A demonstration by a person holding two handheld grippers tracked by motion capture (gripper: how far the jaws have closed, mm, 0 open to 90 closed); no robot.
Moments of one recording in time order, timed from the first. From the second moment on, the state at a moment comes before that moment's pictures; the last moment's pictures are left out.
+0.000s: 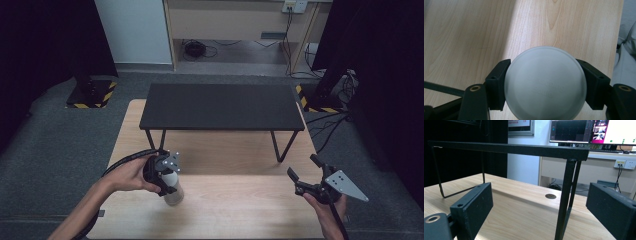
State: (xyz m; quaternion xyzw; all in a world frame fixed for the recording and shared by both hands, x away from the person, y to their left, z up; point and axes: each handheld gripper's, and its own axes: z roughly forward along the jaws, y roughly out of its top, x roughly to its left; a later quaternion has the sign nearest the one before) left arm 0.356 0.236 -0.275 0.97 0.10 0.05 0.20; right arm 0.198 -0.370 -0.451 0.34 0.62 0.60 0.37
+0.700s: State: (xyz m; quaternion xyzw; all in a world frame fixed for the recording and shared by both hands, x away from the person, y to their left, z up) left arm 0.351 0.230 -0.210 0.97 0.06 0.05 0.23; right arm 0.199 -0.369 -0.451 0.34 0.62 0.60 0.37
